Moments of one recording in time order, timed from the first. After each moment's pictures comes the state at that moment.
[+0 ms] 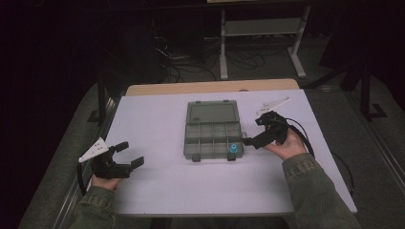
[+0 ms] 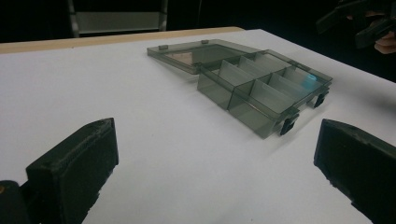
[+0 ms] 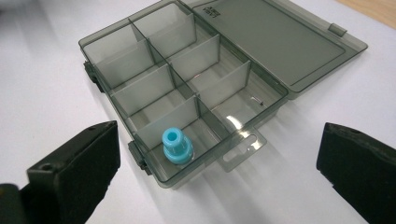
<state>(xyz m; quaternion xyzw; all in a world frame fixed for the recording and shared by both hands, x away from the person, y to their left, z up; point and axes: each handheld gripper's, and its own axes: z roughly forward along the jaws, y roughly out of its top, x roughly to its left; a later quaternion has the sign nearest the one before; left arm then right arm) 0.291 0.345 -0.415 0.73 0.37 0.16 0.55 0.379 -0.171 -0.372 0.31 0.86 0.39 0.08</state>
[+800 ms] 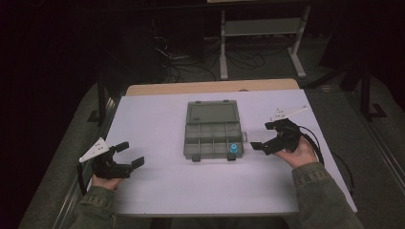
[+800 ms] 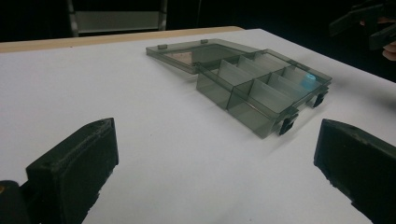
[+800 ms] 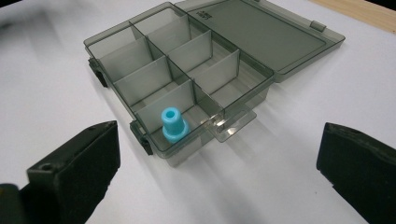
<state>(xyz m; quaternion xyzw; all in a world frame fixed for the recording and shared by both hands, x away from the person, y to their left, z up) 0.291 0.343 -0.415 0.73 0.37 0.16 0.55 0.357 -0.200 -0.381 0.33 0.84 0.43 0.09</state>
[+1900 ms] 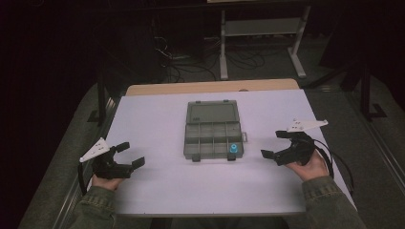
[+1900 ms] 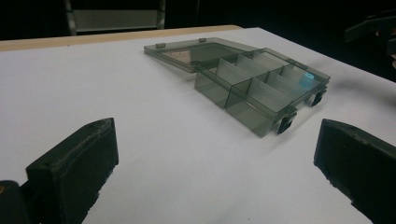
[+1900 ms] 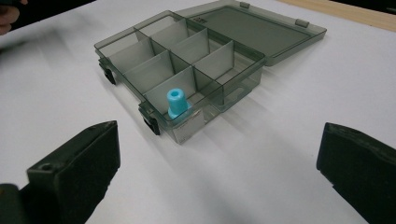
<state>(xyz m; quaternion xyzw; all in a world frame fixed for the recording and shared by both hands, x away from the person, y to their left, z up) 0.292 0.342 -0.415 0.73 0.37 0.16 0.55 0.324 -0.231 -0.396 0.35 0.80 0.47 0.10</state>
